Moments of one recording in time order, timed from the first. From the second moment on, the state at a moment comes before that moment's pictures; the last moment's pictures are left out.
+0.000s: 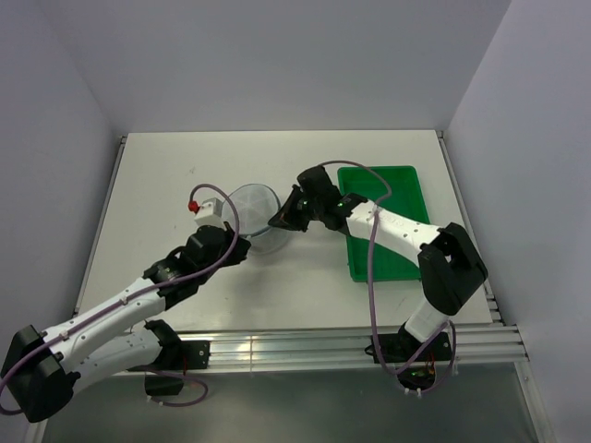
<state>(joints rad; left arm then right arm) -0.78 0.92 0.58 -0.16 -0.30 -0.81 0.70 1.63 1.15 -0.22 -0.19 1.14</state>
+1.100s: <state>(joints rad) -0.62 0.88 0.58 -0.24 -0.26 -0.85 0.62 1.63 1.15 -0.25 -0.31 0.95</state>
